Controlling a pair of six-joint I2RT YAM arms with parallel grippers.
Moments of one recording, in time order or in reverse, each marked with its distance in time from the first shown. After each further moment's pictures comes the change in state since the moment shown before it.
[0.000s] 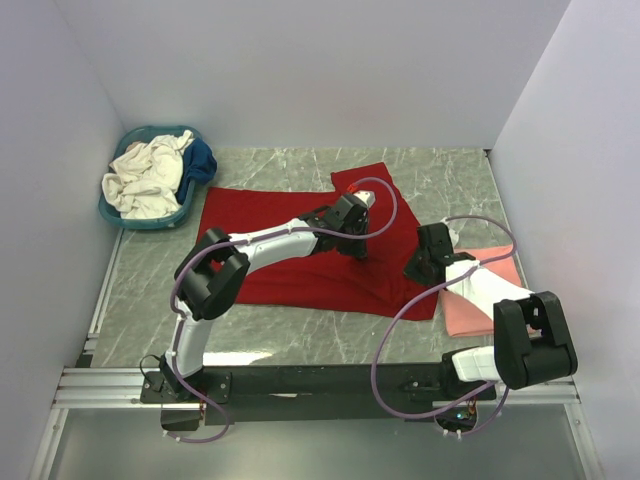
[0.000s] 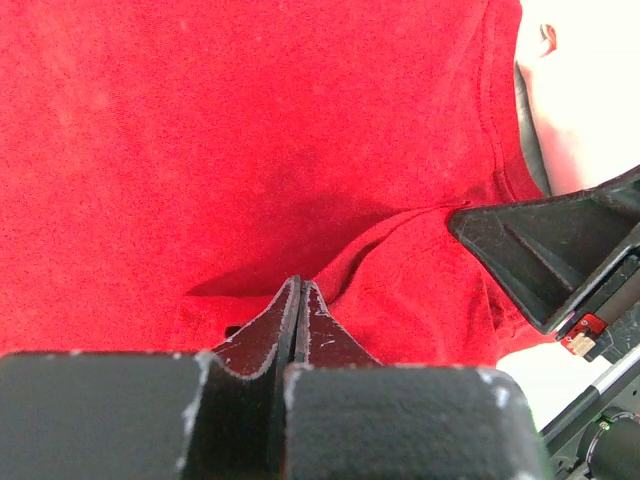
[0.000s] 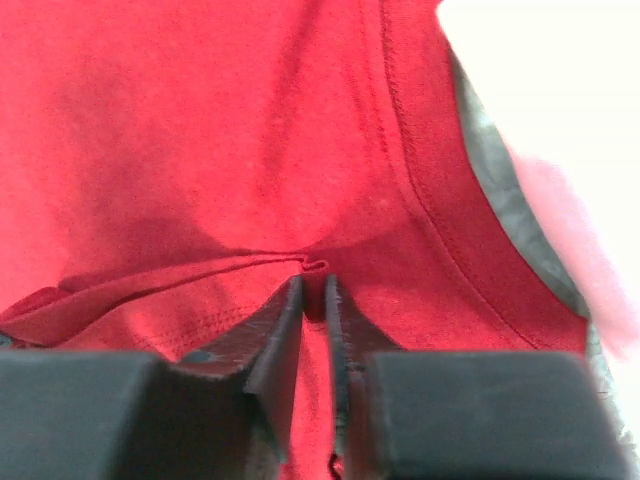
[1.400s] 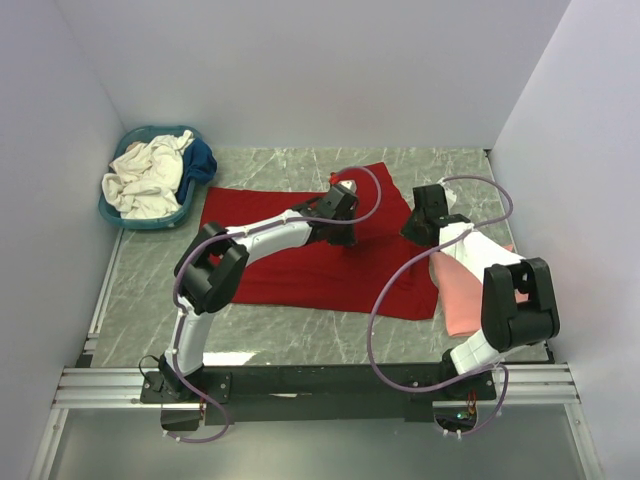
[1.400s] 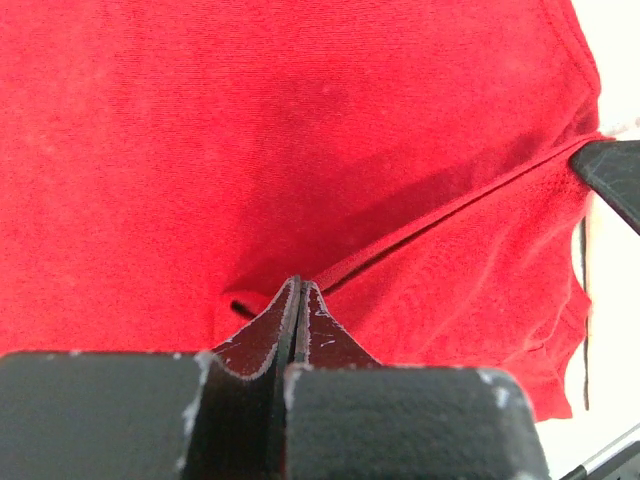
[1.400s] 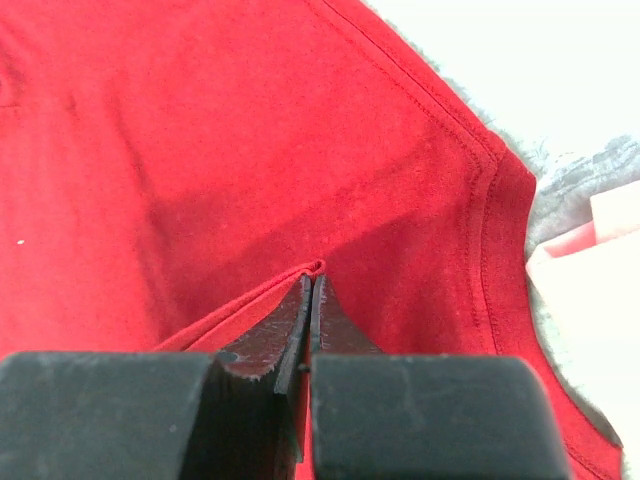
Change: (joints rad) left arm 0.073 0.027 0.036 -0.043 -0.080 -0.100; right arm -0.018 0.203 0.348 -0.034 0.071 -0.057
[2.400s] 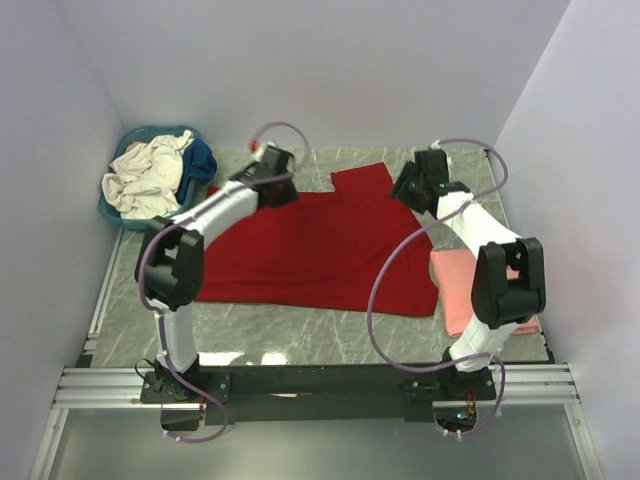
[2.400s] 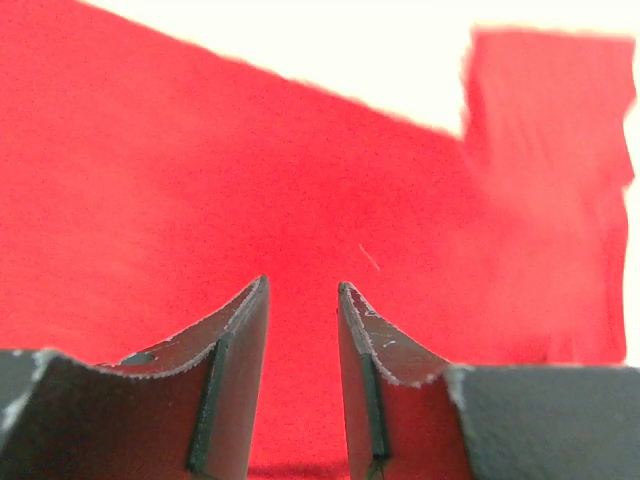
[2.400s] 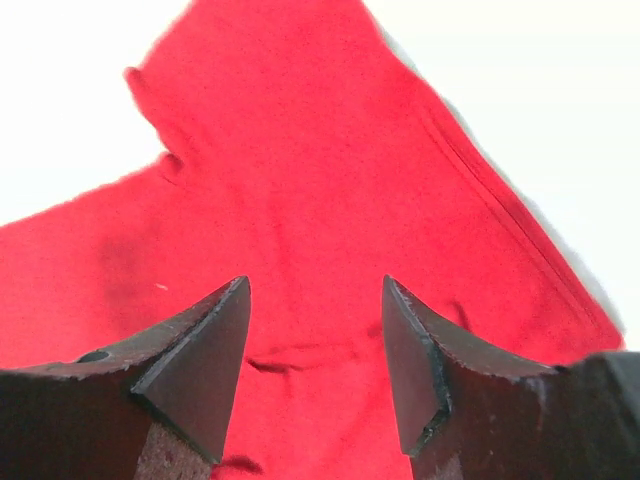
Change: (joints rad) left arm 0.299 -0.134 -0.027 -0.096 -0.130 -0.079; right arm -0.024 0.147 0.294 -0.035 -0.106 -0.080
